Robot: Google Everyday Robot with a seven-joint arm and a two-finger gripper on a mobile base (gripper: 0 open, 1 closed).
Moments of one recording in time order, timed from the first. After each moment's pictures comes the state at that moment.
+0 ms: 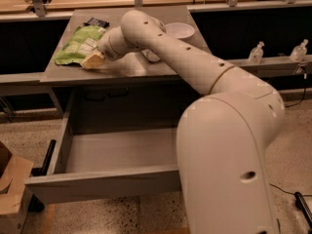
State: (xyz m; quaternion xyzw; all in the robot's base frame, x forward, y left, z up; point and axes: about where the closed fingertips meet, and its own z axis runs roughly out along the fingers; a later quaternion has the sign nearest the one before) arm 0.808 0.208 0.847 -0.55 0.68 0.17 0.46
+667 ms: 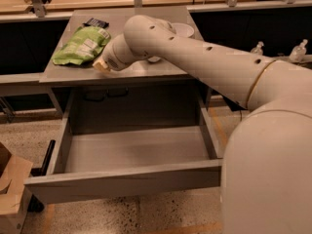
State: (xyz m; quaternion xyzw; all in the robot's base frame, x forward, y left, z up) arm 0.732 0.180 0.855 -0.52 0.72 0.16 0.44
